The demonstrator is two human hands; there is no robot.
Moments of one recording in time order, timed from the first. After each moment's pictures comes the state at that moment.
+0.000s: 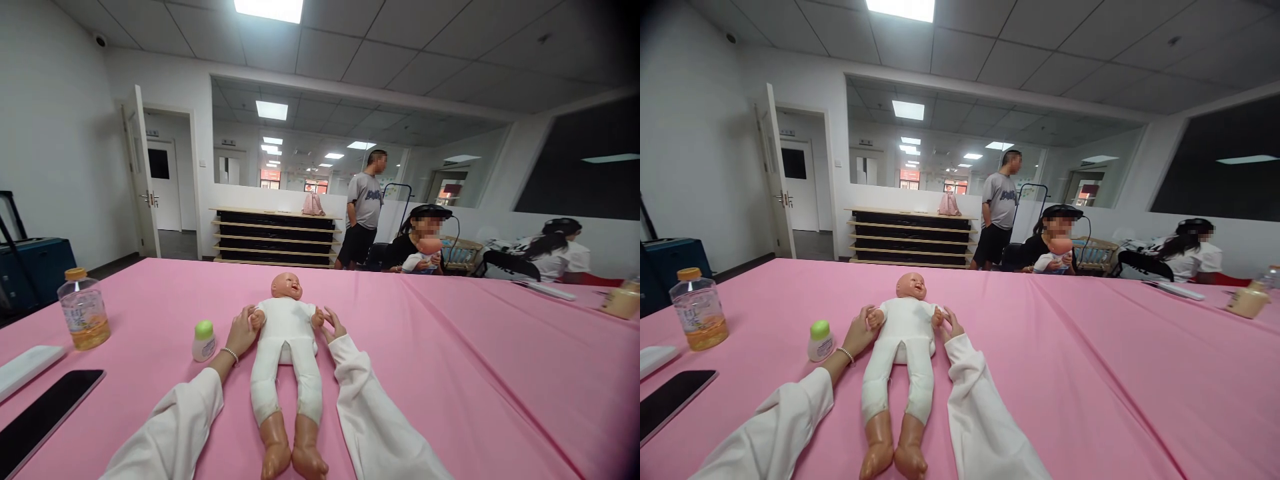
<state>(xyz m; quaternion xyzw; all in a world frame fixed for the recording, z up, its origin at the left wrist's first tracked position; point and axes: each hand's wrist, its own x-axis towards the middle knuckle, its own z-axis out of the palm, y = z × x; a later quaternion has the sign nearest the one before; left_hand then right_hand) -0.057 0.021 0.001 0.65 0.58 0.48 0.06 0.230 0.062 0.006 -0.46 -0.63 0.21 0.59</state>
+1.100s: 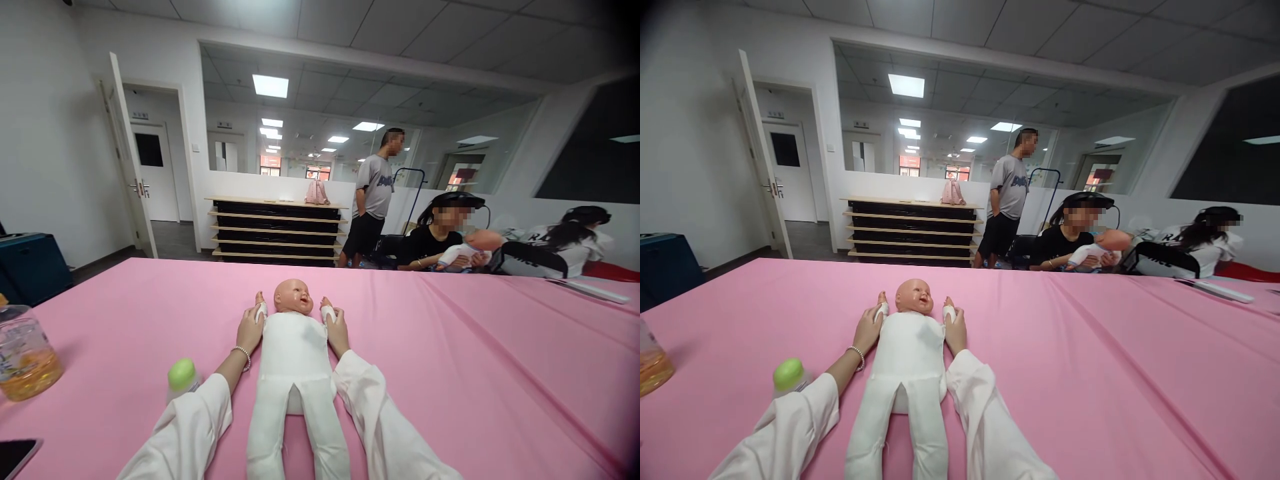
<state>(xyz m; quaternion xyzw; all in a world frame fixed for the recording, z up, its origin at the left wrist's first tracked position) -0.052 0.129 -0.009 0.58 0.65 0.47 0.14 0.204 0.166 -0.005 -0.59 -0.56 0.22 0.54</state>
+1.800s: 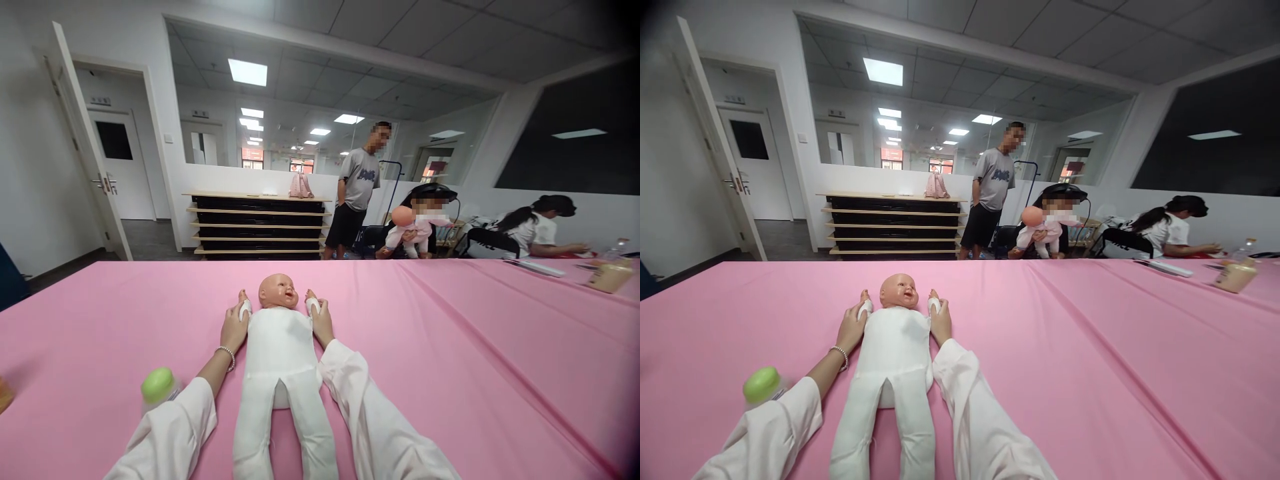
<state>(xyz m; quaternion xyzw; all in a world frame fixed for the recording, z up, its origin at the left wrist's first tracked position) -0.054 0.132 -0.014 0.56 0.68 0.45 0.16 0.201 0.166 -0.007 -0.60 -0.57 0.21 0.53</state>
